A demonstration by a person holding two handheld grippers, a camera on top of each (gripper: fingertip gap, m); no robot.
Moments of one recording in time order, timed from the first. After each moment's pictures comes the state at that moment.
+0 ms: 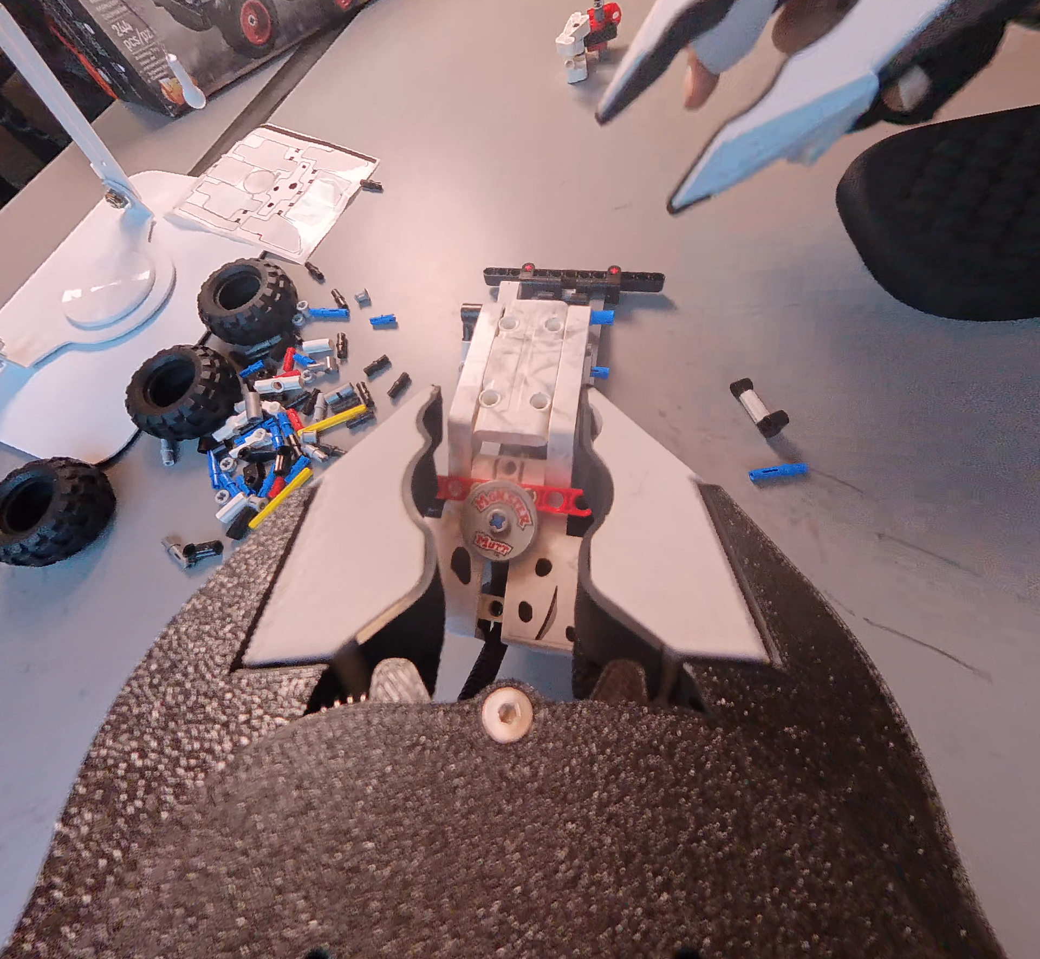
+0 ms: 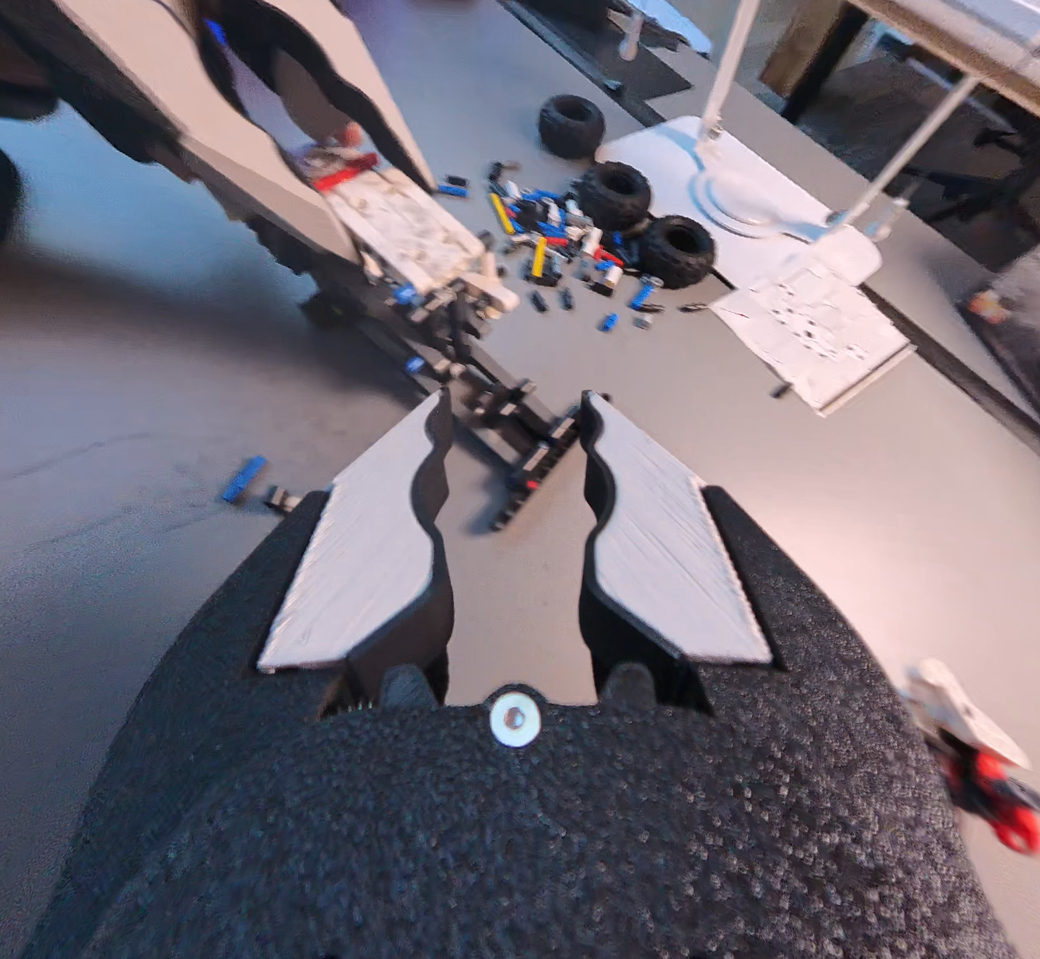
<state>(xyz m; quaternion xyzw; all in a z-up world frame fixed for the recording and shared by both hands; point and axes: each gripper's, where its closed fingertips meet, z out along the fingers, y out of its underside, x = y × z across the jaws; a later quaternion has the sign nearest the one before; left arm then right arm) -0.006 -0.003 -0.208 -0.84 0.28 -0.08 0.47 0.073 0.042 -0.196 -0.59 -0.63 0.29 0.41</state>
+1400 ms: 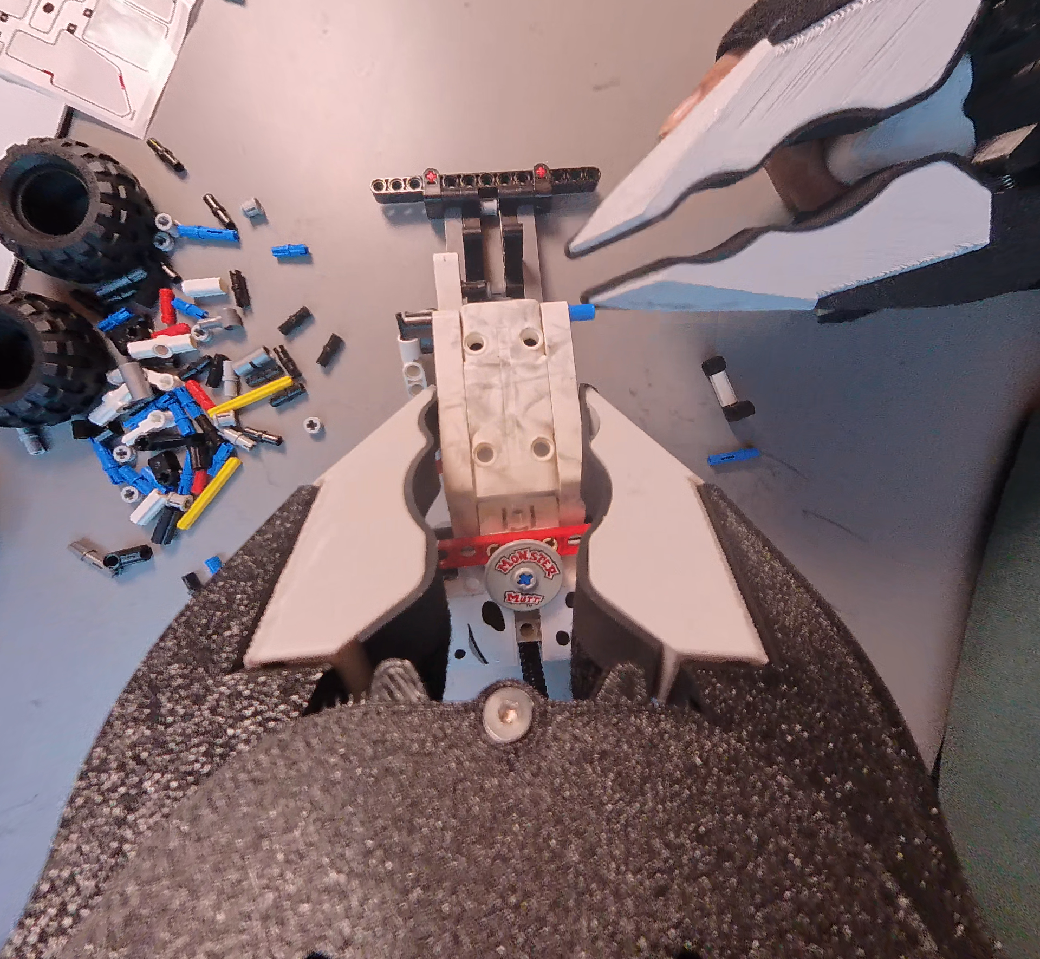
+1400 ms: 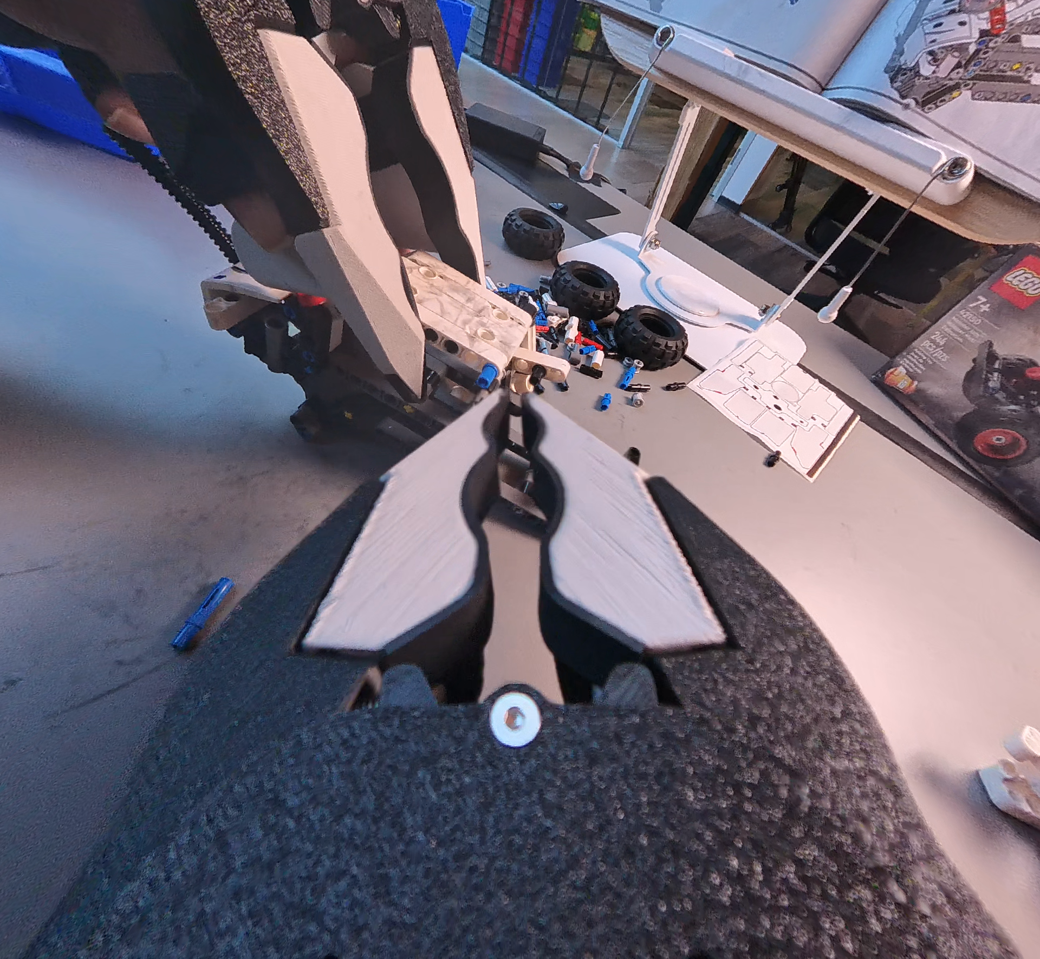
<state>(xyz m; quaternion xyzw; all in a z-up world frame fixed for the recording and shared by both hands) 0.011 0.008 -0.228 -0.91 0.29 -0.11 0.27 0.037 0.027 -0.204 -0.56 -0.56 0.29 0.54</state>
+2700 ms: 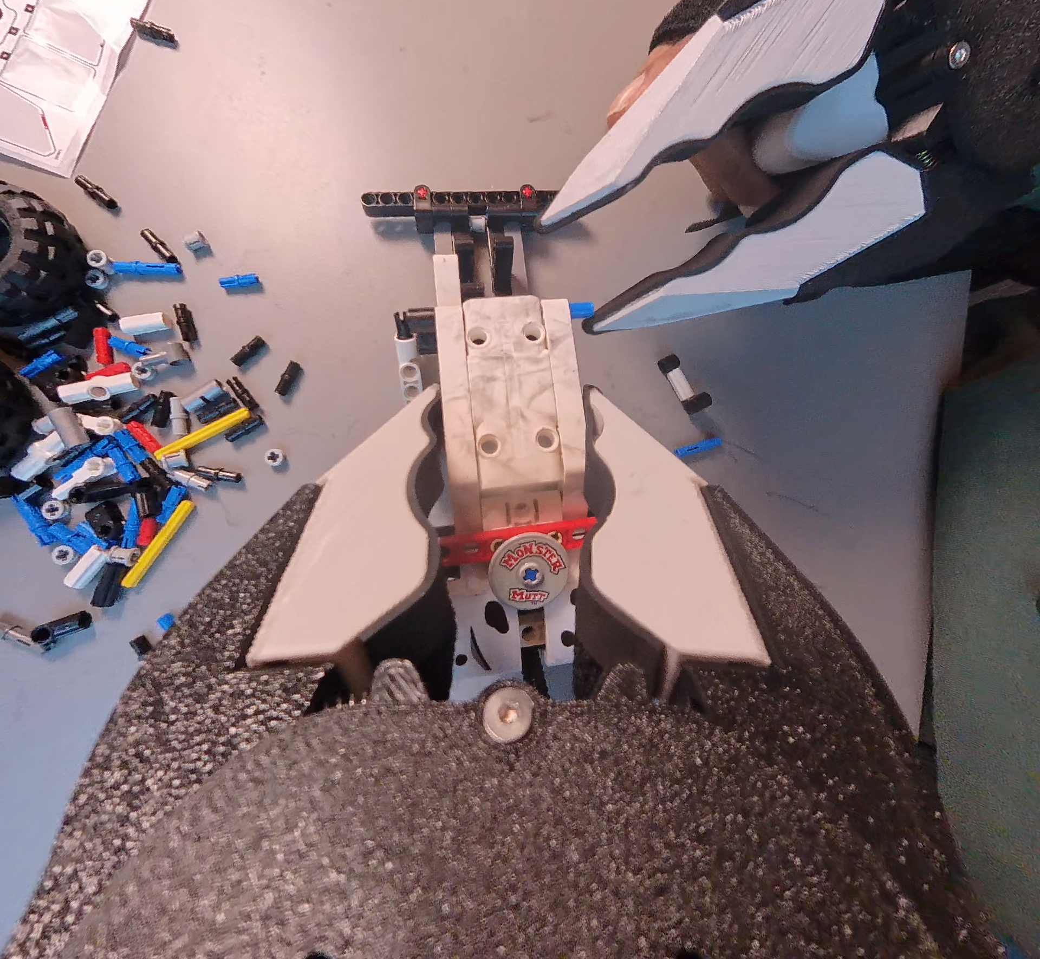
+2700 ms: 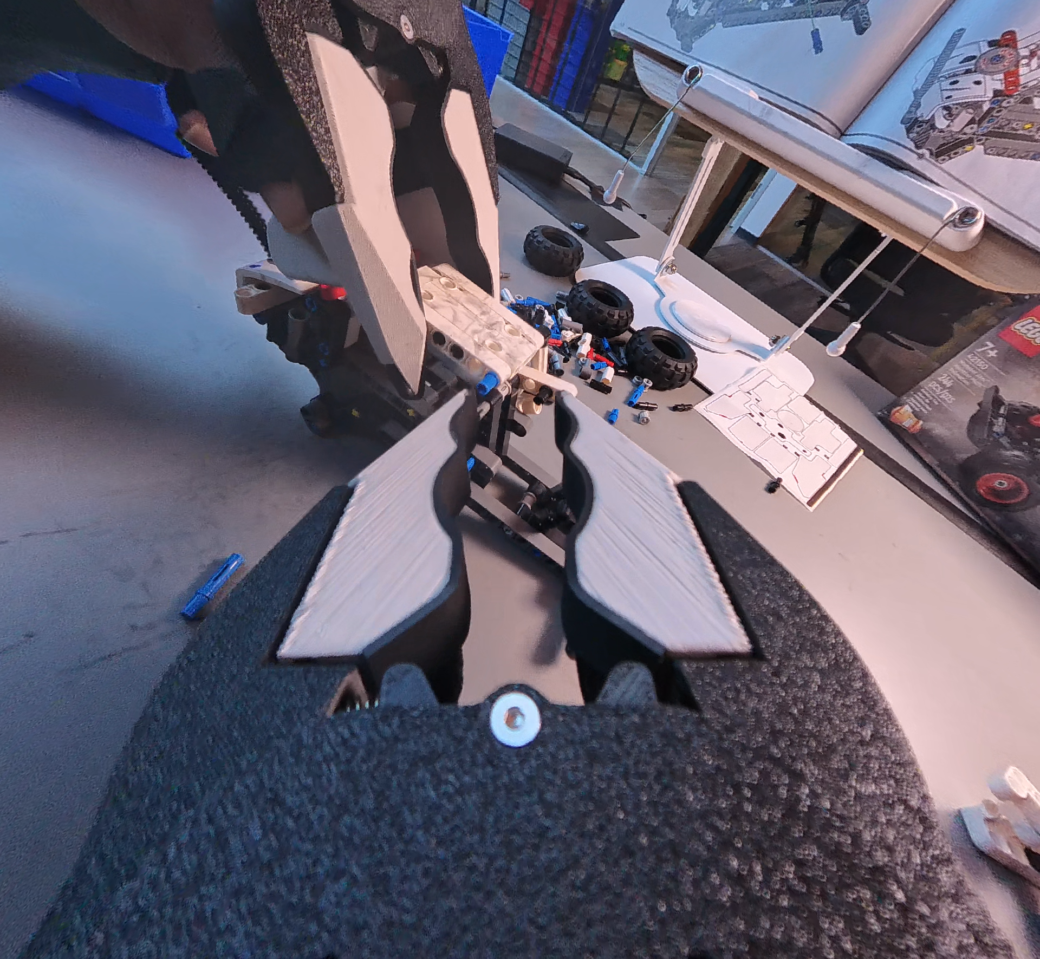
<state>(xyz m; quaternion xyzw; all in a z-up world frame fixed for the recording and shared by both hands) 0.018 0.003 -0.225 -0.89 0.31 -0.18 0.29 0.040 0.020 -0.199 -0.52 -0.59 0.30 0.54</state>
